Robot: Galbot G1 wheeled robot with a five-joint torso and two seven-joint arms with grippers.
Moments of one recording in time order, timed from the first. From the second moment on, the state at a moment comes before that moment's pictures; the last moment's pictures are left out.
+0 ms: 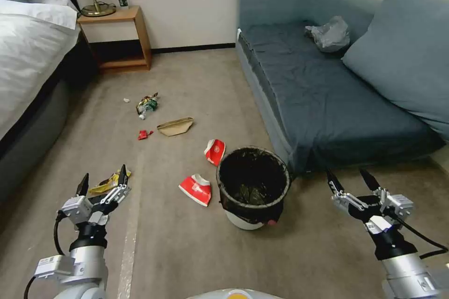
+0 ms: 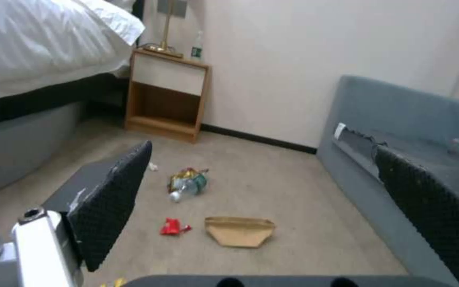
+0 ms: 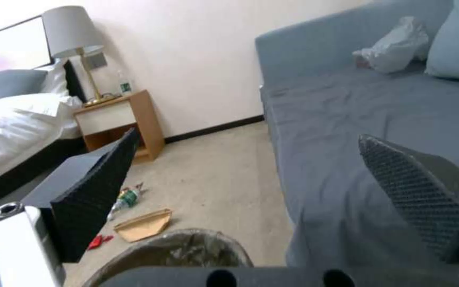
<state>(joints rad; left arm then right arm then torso) 1.76 -1.55 -0.83 -2.15 -0.45 -0.21 0.12 -1.88 1.40 0.84 2.26 0.62 0.11 -0.36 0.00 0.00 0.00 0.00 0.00</state>
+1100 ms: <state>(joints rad) 1.70 -1.32 -0.76 -2.28 -0.68 0.11 0.07 -1.86 1.31 0.87 2.23 0.69 0.11 -0.36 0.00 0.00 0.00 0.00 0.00</state>
